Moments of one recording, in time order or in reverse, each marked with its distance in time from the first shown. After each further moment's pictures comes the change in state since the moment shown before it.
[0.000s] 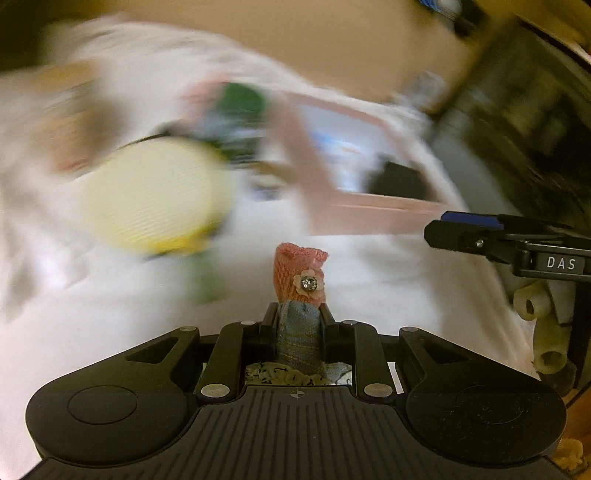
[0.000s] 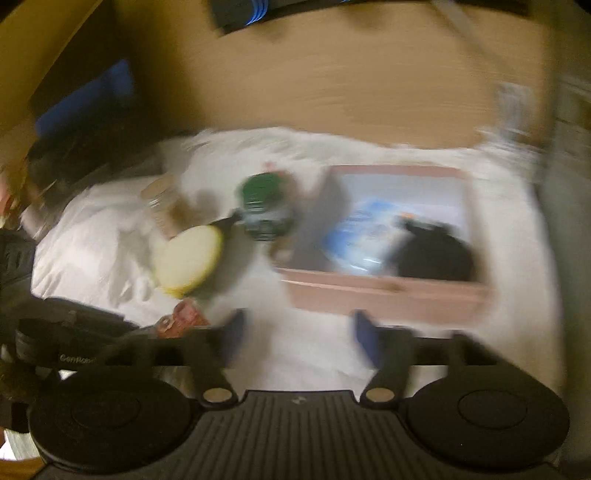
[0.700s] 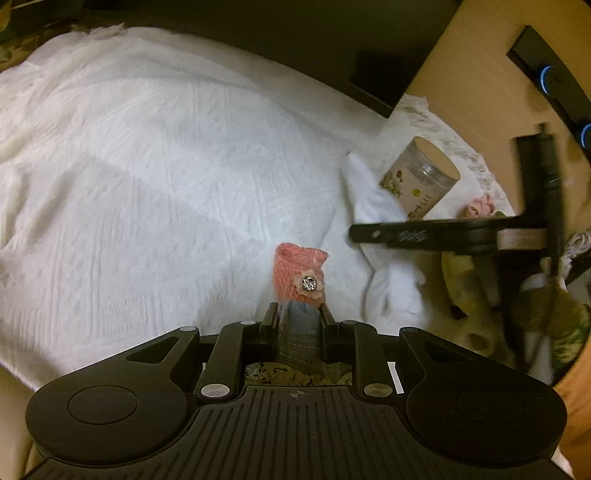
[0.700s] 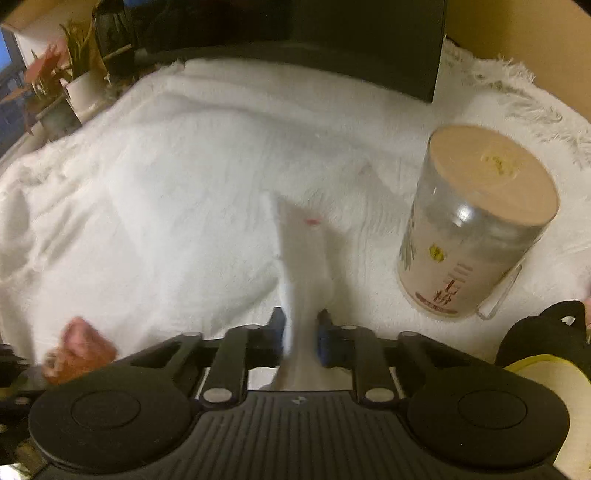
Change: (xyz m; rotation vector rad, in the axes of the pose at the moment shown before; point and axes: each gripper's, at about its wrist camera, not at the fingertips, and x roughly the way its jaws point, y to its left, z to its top) left arm -0.119 0.199 -0.030 -0.356 -0.199 0.290; right arm 0.249 0.240 0.079 -0.283 0.229 0.159
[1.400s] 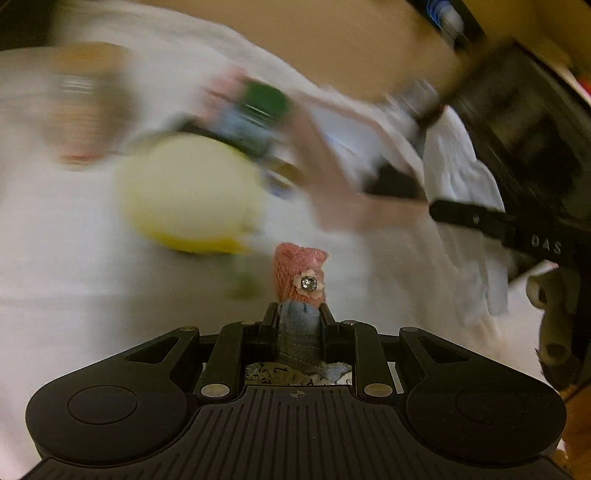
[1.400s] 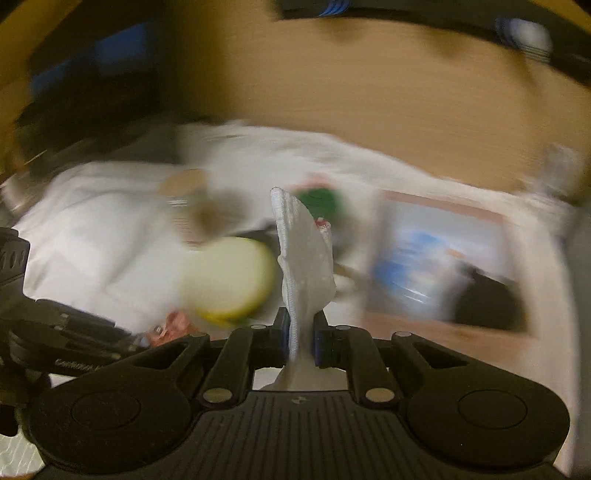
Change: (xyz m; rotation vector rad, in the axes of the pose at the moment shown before) left arm 0.075 -0.205 -0.032 0.411 0.328 -0.476; right arm -0.269 -0.123 -0.172 0.317 -0.187 -0.382
